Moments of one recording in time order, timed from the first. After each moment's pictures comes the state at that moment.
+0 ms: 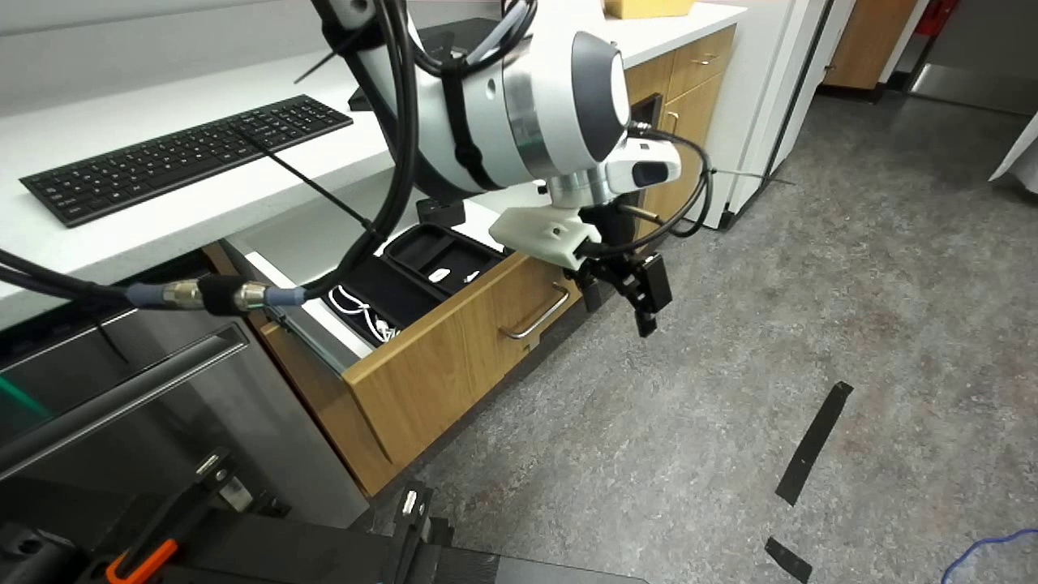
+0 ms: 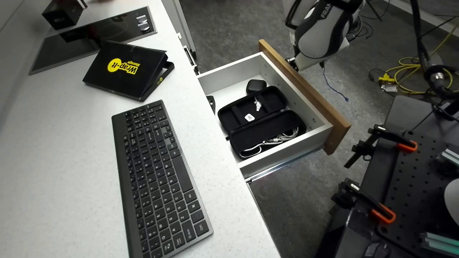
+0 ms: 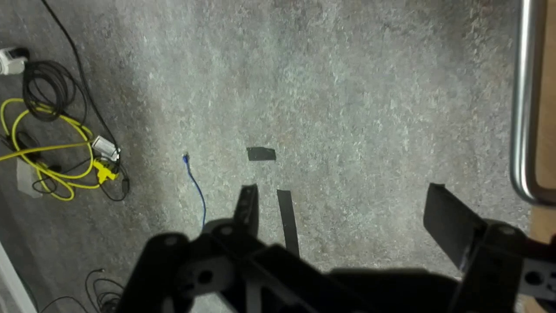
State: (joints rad) arm -0.06 0.57 -0.36 -2.21 -0.34 2.73 0.69
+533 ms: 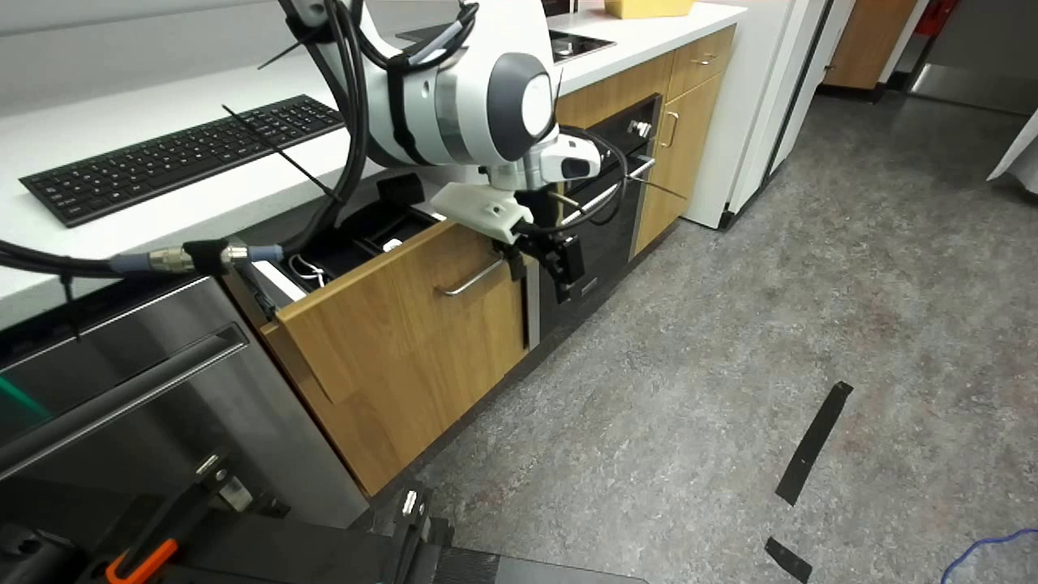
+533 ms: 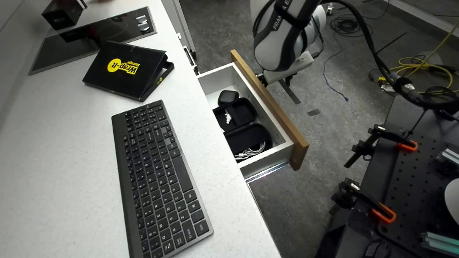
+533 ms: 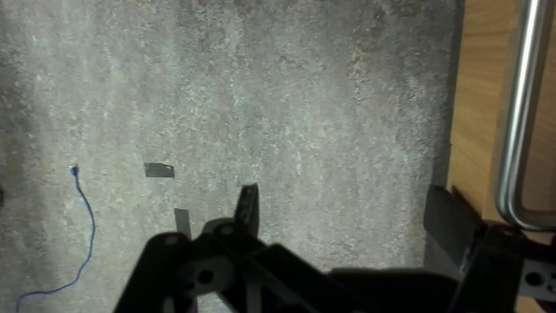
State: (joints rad) arm -0.07 0.65 -0.17 -2.07 -0.07 2.69 0.47
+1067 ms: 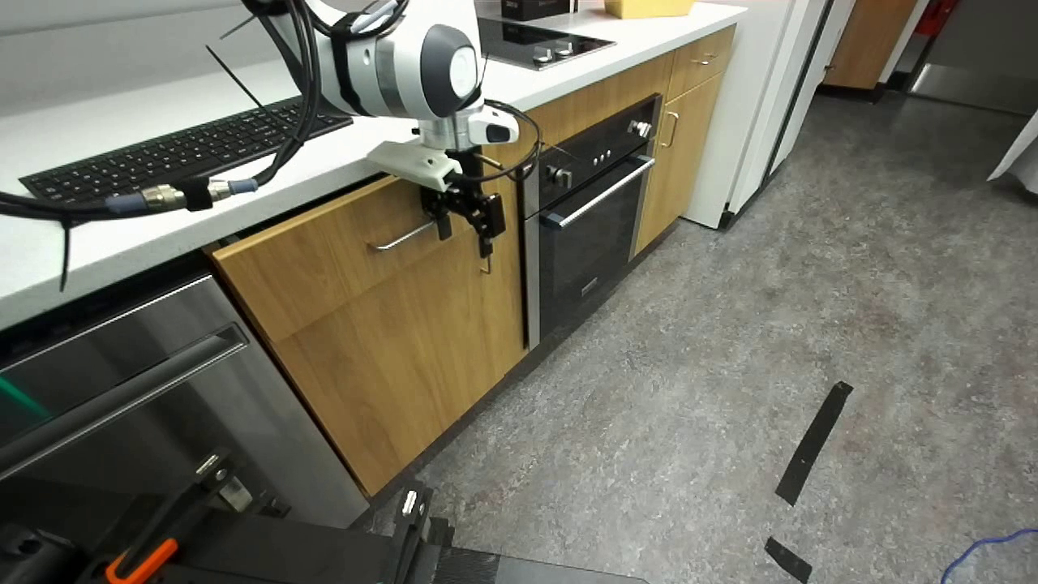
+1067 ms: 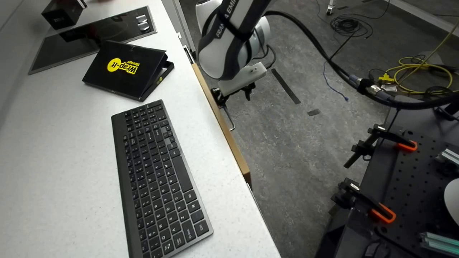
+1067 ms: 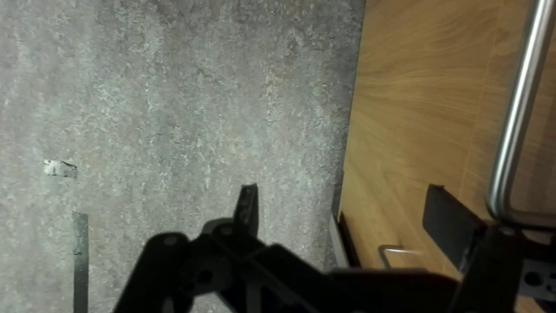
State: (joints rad) arm -0.01 0.78 -0.03 -1.77 0.01 2.48 0.43
